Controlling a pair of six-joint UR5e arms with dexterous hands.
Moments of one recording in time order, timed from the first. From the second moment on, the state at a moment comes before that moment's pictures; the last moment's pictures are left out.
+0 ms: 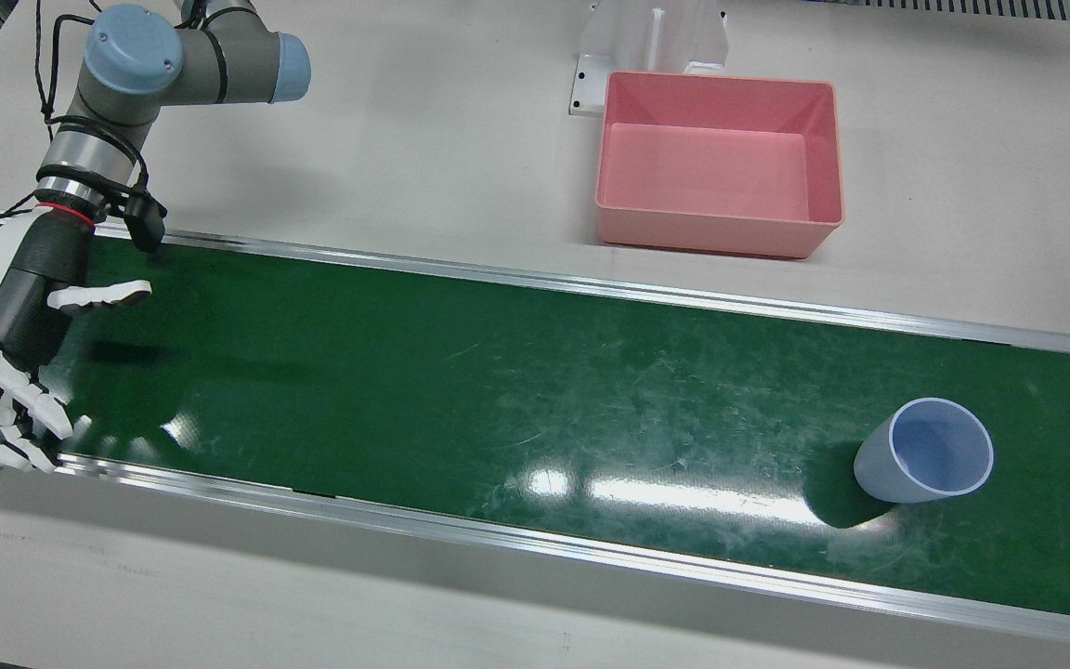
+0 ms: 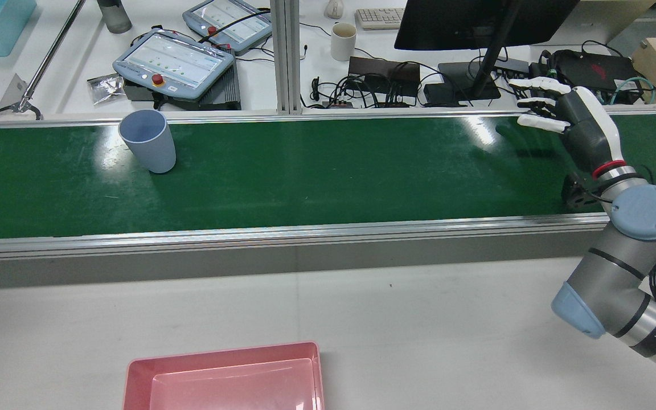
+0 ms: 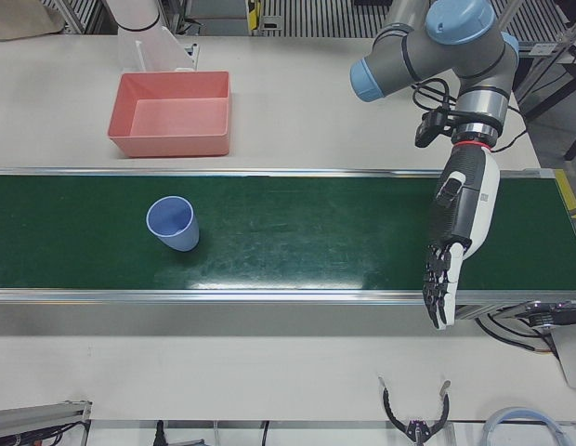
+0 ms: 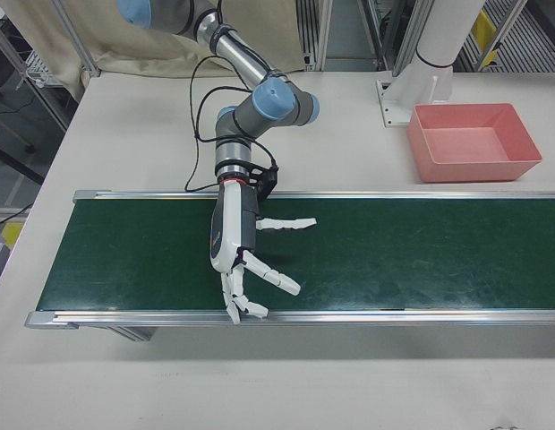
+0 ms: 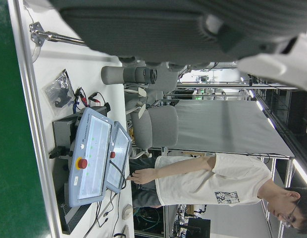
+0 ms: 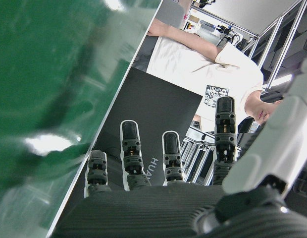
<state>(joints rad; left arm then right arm) -1.42 -1.77 -1.71 0.31 1.79 -0.01 0.92 -1.37 1.76 -3.47 -0.97 -0.44</state>
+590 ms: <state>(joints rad) -1.42 -1.77 -1.71 0.31 1.79 0.00 0.92 -1.37 1.76 -3.48 -0.98 -0.44</state>
